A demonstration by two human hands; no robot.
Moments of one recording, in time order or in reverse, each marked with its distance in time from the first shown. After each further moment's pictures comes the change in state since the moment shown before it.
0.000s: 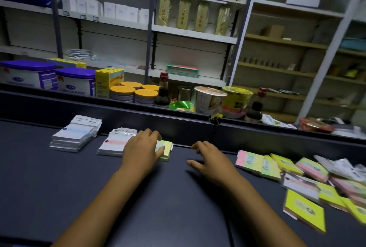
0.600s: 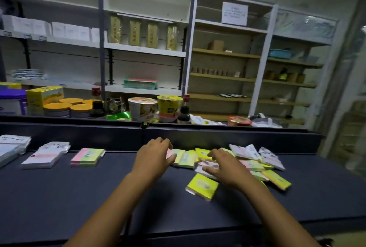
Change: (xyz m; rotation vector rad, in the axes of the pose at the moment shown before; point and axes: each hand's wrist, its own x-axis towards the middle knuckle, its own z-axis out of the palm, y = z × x) left_hand -0.033 0.258 -0.017 -0.139 -0.072 0.275; right_hand -0.174 0.175 -0.147 -0.088 0.056 0.264
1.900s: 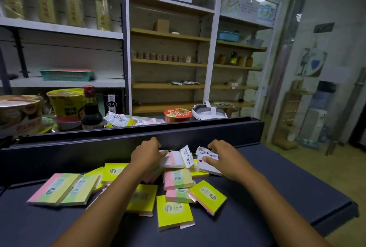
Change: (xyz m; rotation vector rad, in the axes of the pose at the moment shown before) left_hand 0.189 0.189 0.203 -0.250 -0.325 -0.182; right_hand 0.037 0.282 -0.051 0.000 0.082 0.234
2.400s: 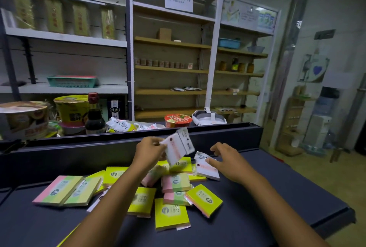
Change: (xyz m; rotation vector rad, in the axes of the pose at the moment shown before) left_hand -0.018 0.023 -0.018 -0.843 0.059 -0.068; right_hand -0.004 0.014 -0.013 0.081 0.007 0.006
